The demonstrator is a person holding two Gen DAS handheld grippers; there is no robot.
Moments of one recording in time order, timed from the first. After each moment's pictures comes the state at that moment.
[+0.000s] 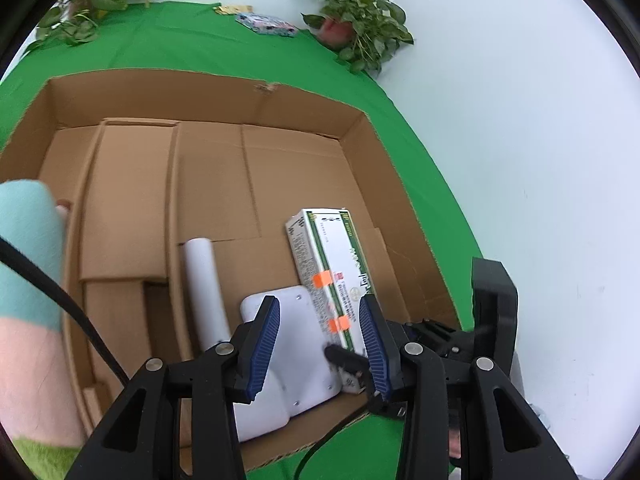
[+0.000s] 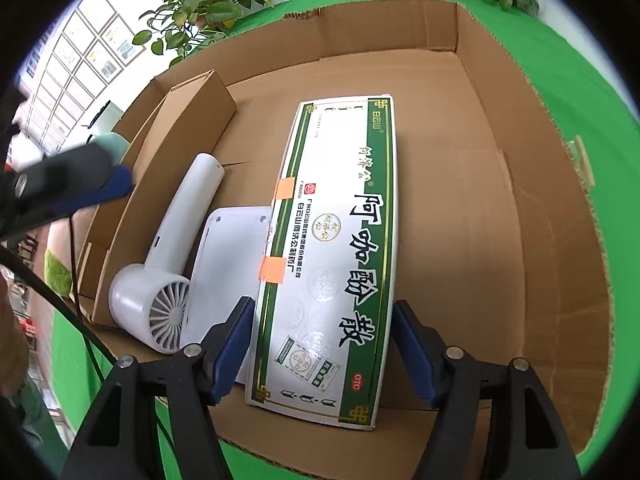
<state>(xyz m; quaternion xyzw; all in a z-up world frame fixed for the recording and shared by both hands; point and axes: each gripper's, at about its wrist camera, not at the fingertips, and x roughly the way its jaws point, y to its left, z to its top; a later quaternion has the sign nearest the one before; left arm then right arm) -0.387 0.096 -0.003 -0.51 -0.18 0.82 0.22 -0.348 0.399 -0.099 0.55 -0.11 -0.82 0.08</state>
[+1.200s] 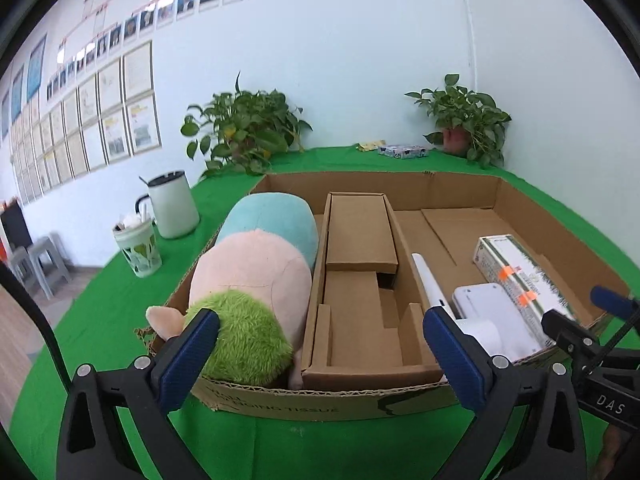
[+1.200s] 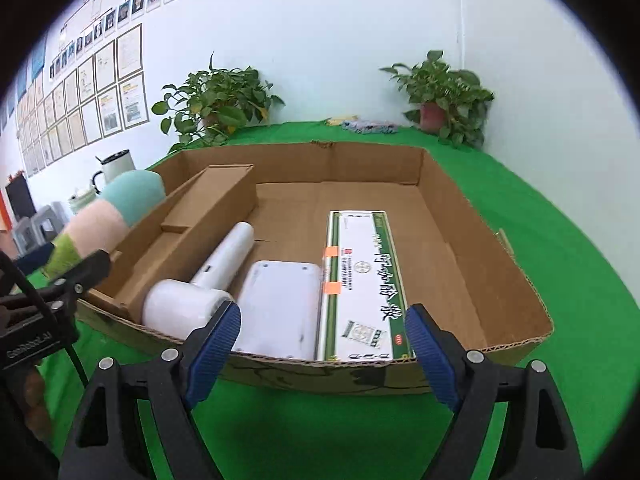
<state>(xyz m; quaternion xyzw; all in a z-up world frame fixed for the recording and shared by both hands) -0.219 0.050 -0.036 -0.26 0.01 0.96 -0.09 -0.239 0.327 -0.079 0.29 0.00 -0.96 -0.03</state>
